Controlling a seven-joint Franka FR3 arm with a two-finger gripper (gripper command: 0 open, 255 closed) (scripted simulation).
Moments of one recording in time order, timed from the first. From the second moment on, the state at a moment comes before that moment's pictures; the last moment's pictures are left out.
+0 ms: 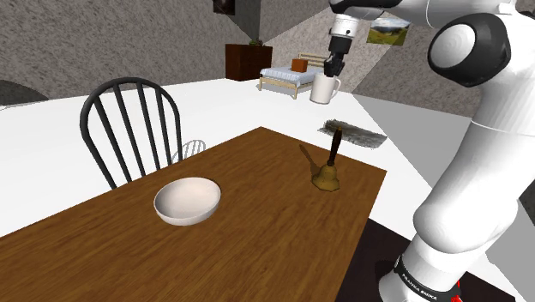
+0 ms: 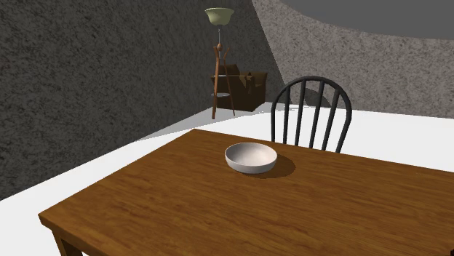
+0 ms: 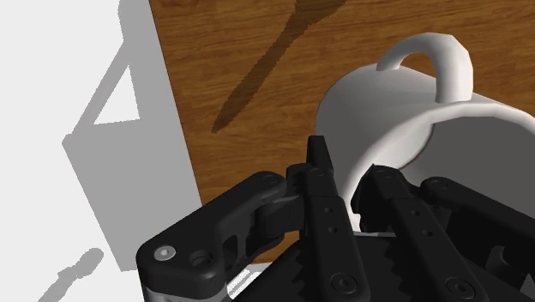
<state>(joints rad) -0.38 0.08 -0.17 -1.41 0.09 1.50 -0.52</state>
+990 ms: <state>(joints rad) -0.38 0.04 -0.16 -1.67 0.09 1.72 -0.53</state>
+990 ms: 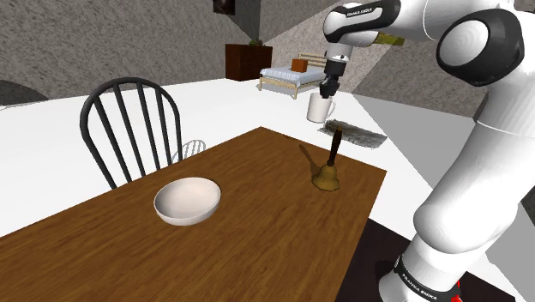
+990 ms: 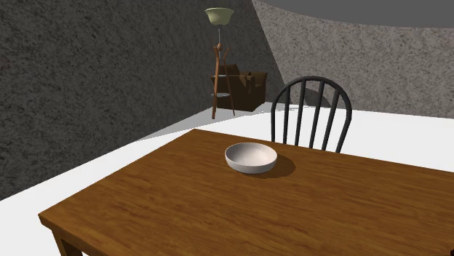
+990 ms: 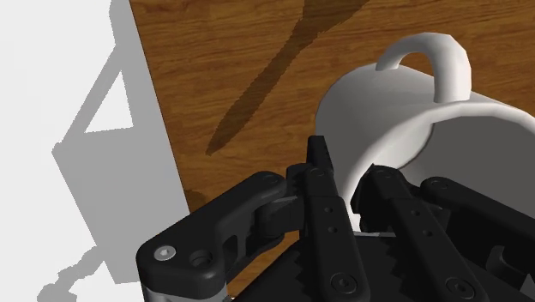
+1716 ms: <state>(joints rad) -0.38 0.04 -0.16 -1.81 0.09 1.86 -0.54</state>
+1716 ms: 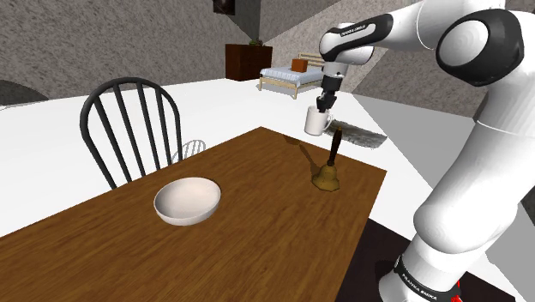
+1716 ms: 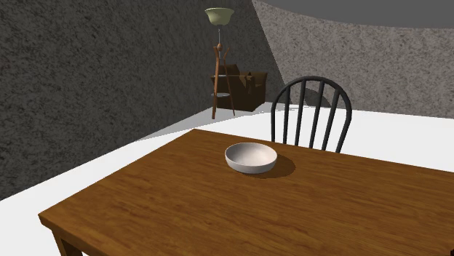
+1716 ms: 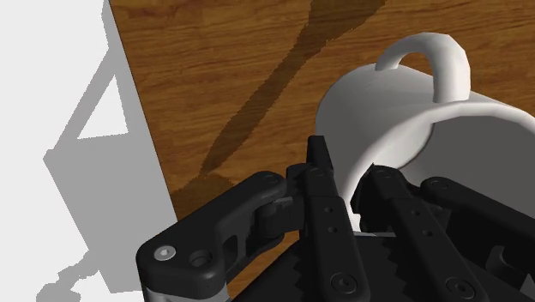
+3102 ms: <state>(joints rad) -0.38 0.11 -0.16 -2.02 0.11 2.13 -0.57</state>
